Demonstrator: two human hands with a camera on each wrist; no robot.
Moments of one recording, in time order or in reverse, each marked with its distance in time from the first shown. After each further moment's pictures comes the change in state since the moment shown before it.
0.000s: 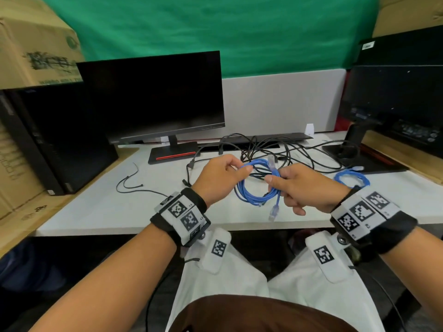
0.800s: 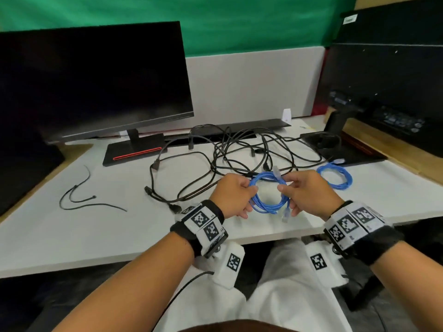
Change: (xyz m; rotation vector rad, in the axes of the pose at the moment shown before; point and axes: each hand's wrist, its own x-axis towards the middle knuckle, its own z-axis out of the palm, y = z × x) left_hand 0.074 -0.029 0.092 -0.108 -0.286 -0.205; right_hand 0.052 0.094 -0.044 -0.031 0.356 0.173
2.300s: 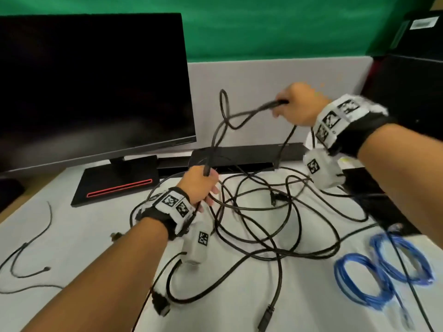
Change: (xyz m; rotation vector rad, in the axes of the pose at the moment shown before) left_hand 0.204 -0.024 -0.138 0.041 0.134 -0.182; right_hand 0.295 -0.166 -0.040 -0.710 0.022 -0.299
